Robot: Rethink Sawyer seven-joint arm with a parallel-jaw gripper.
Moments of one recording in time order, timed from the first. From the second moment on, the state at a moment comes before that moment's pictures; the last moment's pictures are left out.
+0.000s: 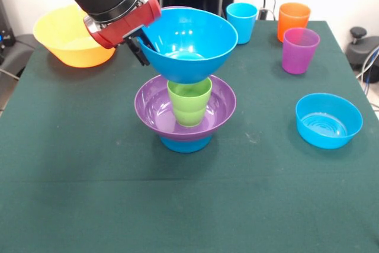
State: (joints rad) arm -0.99 -0.41 0.97 1.41 -0.57 1.26 1.40
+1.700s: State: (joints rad) arm -0.98 -0.37 0.97 1.40 -0.60 1.26 1.40
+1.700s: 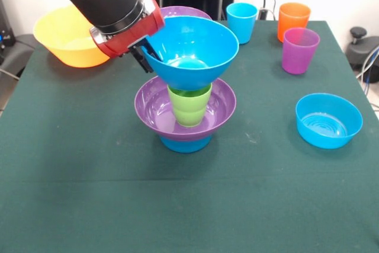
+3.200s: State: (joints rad) arm -0.98 -0.37 0.97 1.40 -0.60 1.22 1.40
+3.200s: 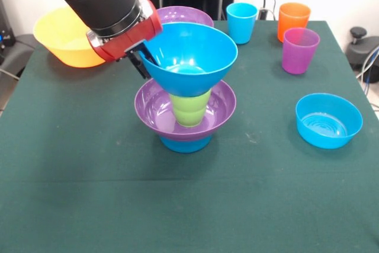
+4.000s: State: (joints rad) arm -0.98 -0.37 0.97 1.40 -0.60 1.21 1.40
